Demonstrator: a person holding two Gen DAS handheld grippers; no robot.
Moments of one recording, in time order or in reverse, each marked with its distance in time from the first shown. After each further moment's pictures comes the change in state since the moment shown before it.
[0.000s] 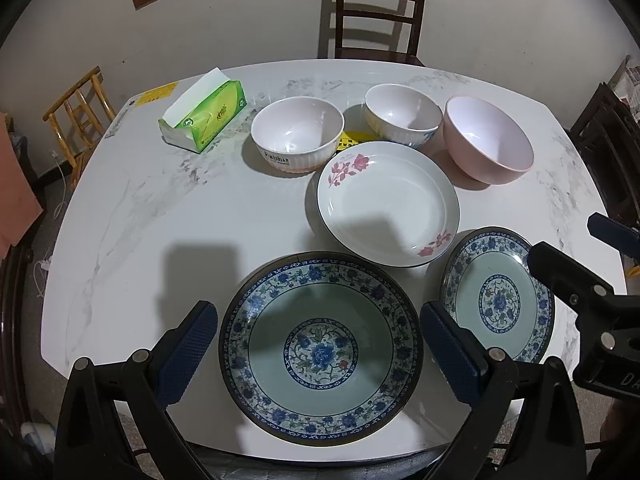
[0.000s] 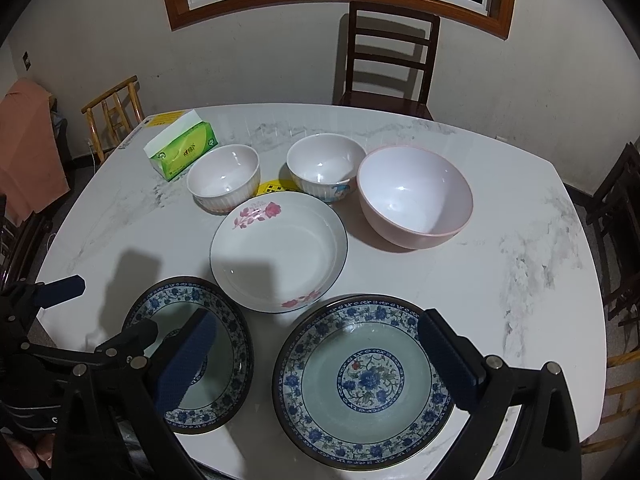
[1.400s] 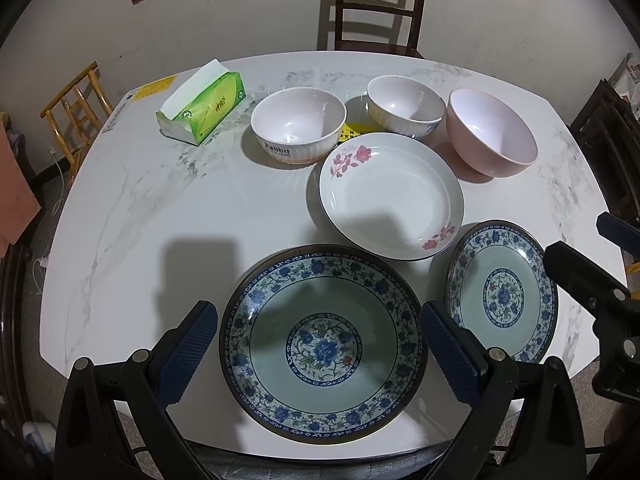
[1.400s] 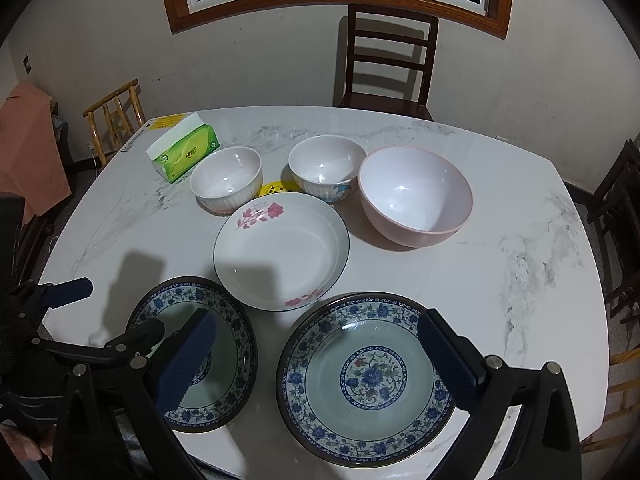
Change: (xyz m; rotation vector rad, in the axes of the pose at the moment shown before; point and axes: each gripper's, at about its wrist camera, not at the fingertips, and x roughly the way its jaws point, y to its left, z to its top) left arm 0.005 0.004 -0.002 0.007 0.026 -0.006; right arm -0.003 -0.001 -0.003 0.010 -0.008 0.010
